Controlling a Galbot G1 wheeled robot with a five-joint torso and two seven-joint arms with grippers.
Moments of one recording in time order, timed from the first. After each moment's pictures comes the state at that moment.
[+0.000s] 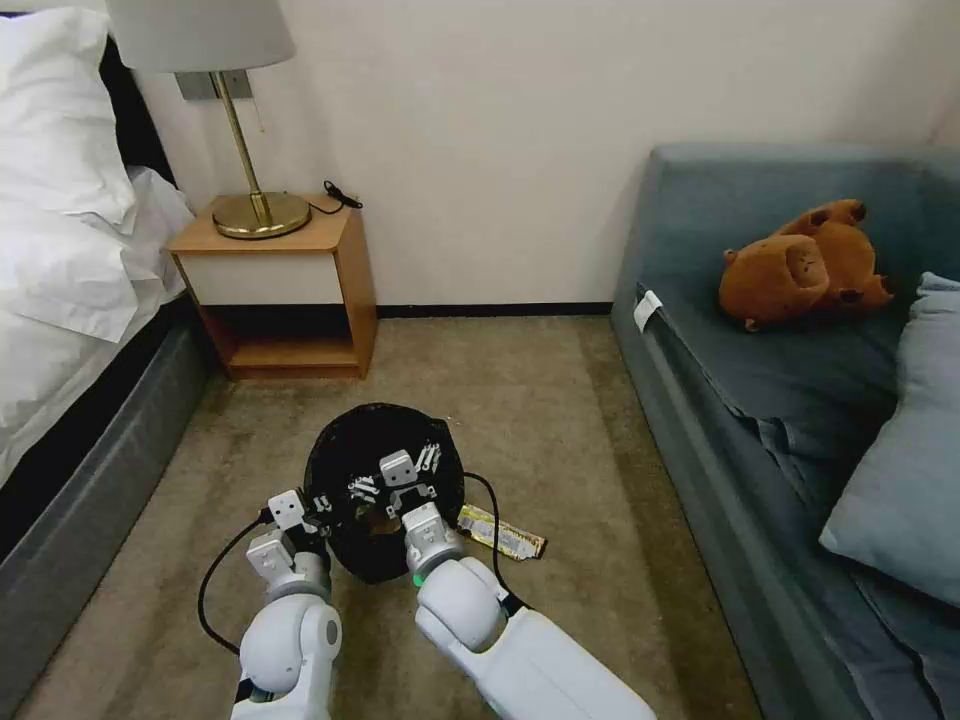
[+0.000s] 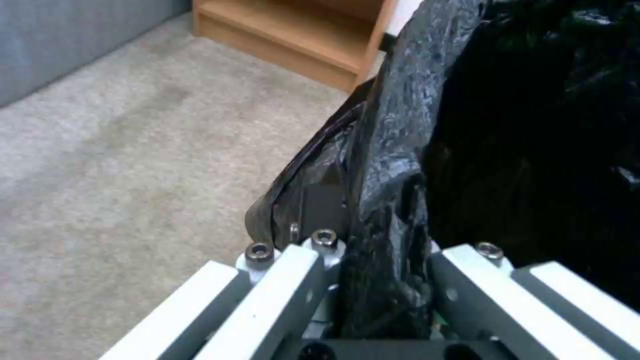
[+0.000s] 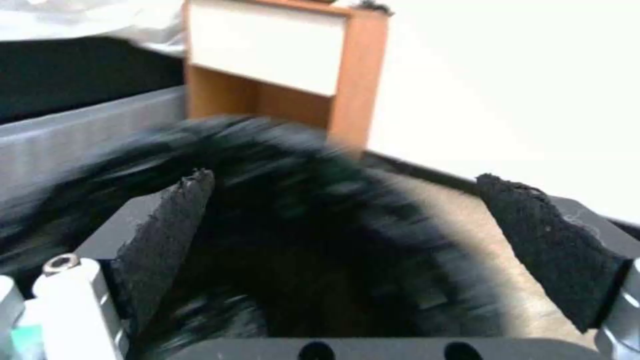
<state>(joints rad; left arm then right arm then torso) 1.37 -1.60 -0.61 -1.86 -0.30 0.27 -0.23 -0.88 1.48 -0.32 1.57 0.09 -0.15 0.39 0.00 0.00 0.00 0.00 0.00</state>
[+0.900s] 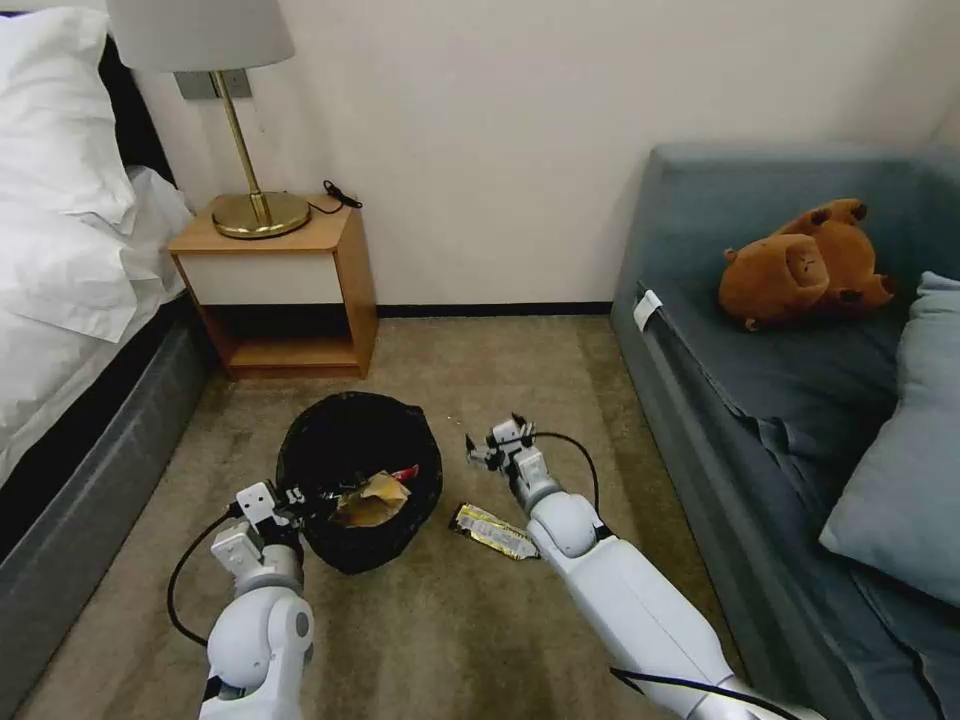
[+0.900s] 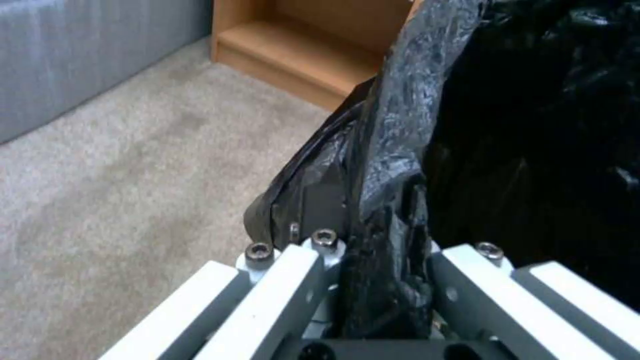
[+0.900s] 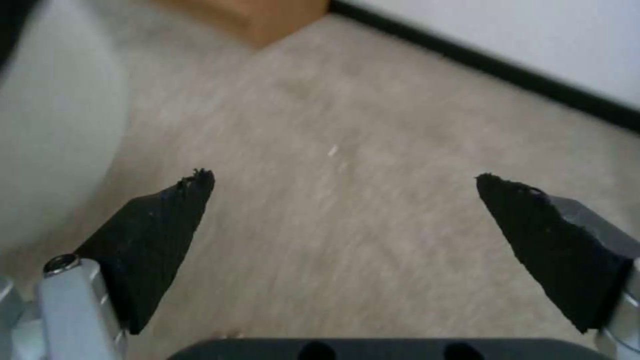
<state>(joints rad) 1.36 -1.57 -0.66 -1.93 -0.37 0.31 -0.25 -0.75 1.36 -0.10 1.17 0.15 -0.14 -0.01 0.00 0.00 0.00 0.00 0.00</state>
